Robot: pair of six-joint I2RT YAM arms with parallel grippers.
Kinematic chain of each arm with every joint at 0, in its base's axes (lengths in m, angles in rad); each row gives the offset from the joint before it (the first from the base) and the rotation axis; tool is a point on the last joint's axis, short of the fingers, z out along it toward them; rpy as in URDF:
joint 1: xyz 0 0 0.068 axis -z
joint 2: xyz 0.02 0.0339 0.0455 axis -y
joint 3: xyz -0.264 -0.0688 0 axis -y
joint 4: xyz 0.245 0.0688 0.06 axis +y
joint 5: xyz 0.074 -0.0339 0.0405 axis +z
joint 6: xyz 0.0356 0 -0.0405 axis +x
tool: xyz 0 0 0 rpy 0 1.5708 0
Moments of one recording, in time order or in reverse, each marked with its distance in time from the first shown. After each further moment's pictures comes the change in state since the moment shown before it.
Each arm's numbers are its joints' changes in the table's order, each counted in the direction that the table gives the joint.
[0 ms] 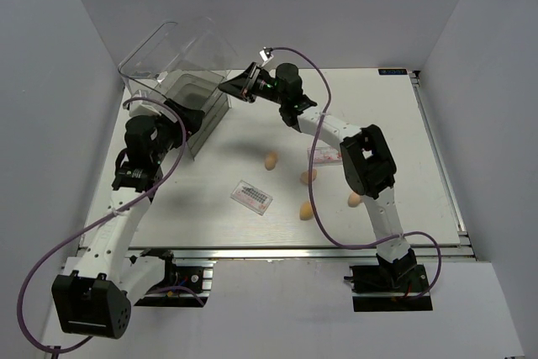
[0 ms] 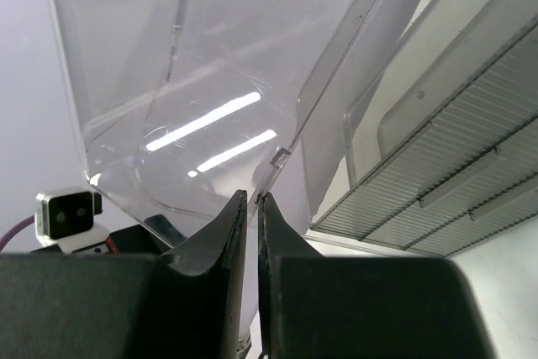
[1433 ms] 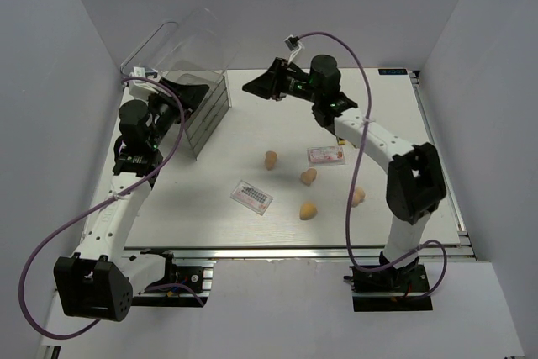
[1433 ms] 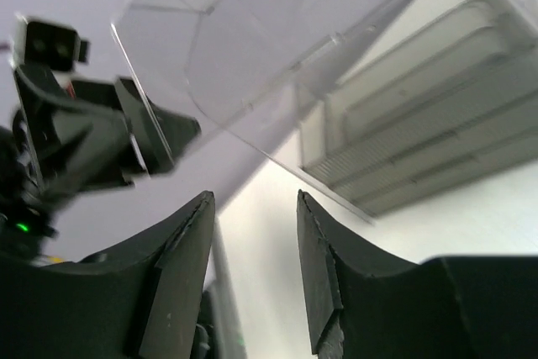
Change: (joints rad) left arm -0.006 -0.121 0.120 -0.264 -0.205 -0.179; right arm 0.066 0.402 -0.291 0.123 0.101 -0.407
